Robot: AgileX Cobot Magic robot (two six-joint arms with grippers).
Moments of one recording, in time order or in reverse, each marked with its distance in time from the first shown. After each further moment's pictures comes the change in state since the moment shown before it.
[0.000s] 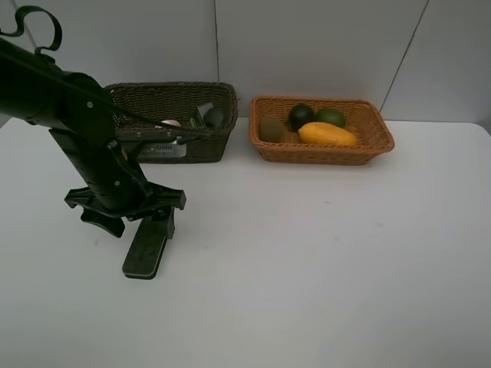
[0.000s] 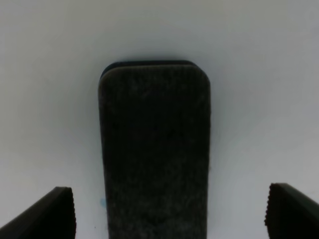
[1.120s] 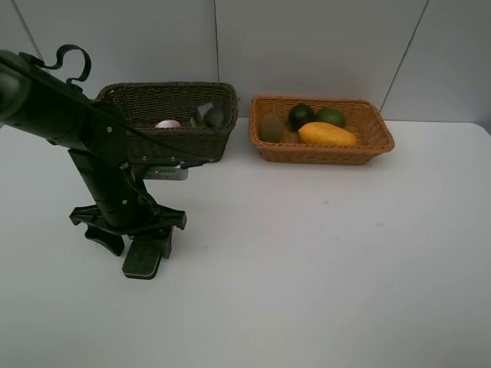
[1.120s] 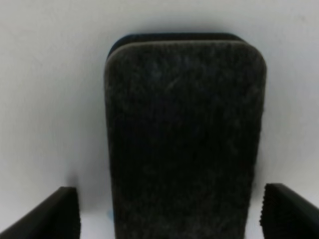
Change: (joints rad) left arm 0.000 0.107 -0.002 0.004 -0.005 -0.013; right arm 0.000 0.000 0.000 0.000 0.000 0.000
